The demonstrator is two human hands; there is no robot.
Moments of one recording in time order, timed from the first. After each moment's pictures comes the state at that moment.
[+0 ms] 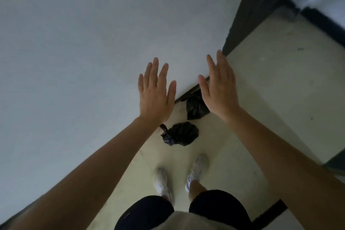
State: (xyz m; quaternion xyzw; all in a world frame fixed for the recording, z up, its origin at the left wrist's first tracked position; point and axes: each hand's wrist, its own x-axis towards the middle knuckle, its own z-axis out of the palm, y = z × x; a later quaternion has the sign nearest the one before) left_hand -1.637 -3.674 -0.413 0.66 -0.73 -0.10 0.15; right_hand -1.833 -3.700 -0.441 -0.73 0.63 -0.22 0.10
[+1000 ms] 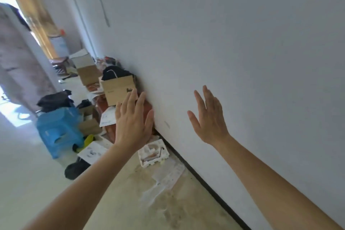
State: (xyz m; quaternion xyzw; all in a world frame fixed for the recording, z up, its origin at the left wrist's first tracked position) left_hand -1.148 -2.927 -0.119 0.95 -0.08 0.28 0.12; right_hand -1.117 -3.177 -0.157 -0.93 -0.13 -0.30 0.17
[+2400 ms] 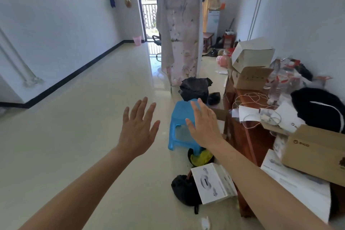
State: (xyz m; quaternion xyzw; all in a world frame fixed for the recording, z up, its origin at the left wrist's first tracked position) left_hand -0.799 -2.047 -0.189 0.94 0.26 0.20 -0.04; right_hand -0.599 -2.185 -0.229 -0.86 -0.47 -0.07 0.21
